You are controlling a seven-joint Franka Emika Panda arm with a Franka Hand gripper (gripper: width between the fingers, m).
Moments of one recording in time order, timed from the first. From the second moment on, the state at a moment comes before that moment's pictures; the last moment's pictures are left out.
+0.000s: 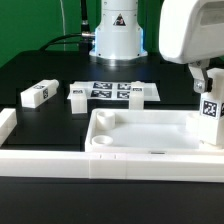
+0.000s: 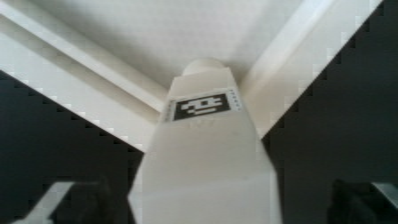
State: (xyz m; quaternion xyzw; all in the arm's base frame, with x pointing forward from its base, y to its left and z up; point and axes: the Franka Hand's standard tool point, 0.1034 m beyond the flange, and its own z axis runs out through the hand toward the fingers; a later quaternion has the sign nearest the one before) arm 0.630 0.107 0.118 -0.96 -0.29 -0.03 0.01
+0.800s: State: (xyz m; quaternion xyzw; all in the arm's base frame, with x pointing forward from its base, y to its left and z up) arm 0.630 0.107 0.118 -0.96 -0.28 -0.03 0.01
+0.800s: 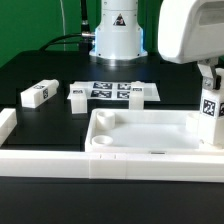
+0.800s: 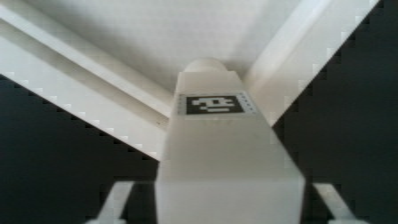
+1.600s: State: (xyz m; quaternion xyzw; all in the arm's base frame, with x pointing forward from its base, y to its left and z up) arm 0.632 0.102 0.117 -1.00 0.07 -0.04 0.03
